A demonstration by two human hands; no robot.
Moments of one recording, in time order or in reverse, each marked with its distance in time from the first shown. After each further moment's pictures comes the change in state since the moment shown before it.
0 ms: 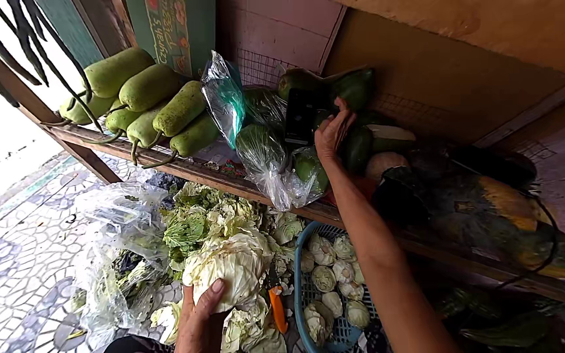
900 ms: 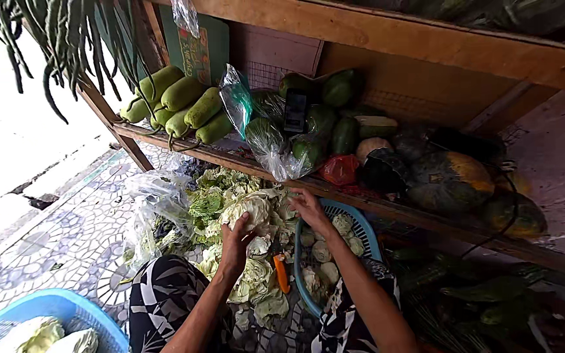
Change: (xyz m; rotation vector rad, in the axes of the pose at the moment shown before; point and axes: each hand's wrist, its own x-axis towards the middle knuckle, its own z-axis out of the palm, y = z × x) left_hand 0.023 -0.046 0.004 0.096 -0.068 0.077; right_hand -0.143 -0.090 -0.211 0.558 -1.091 0.664
